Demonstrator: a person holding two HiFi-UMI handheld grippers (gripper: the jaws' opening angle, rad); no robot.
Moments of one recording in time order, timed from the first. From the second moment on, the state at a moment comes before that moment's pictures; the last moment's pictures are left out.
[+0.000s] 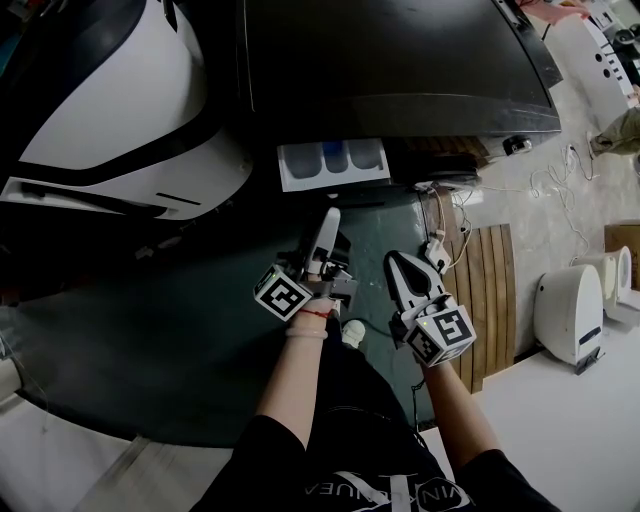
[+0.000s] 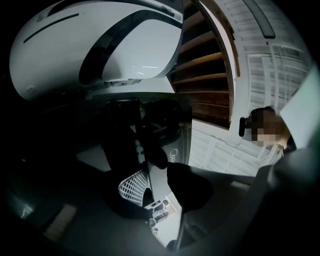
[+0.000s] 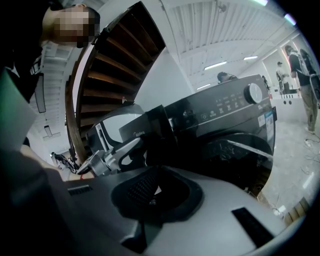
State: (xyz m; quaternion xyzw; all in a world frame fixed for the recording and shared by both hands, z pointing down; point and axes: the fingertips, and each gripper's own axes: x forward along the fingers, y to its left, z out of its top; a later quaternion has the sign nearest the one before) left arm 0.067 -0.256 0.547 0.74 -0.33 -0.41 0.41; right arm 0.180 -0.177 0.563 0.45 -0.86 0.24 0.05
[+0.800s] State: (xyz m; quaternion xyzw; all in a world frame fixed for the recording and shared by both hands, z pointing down) left arm 0.075 -0.227 0.548 0.74 -0.33 -0.41 0.41; right arm 0.190 -0.154 0.561 0.45 -0.86 0.24 0.04
